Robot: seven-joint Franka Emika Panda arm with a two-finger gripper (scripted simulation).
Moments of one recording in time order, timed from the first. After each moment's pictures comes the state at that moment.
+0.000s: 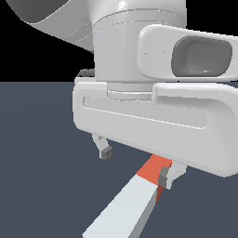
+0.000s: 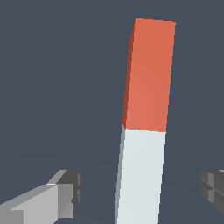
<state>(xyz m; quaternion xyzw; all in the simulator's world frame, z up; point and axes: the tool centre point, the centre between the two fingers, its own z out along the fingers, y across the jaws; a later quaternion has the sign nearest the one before) 0.018 -0.159 0.085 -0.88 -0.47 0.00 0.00</state>
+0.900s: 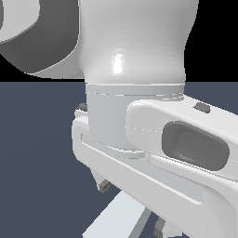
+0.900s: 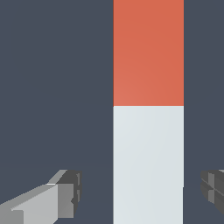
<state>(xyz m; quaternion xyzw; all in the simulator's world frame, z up) 0.013 -0.181 0.038 -0.90 -0.43 0.00 0.00</state>
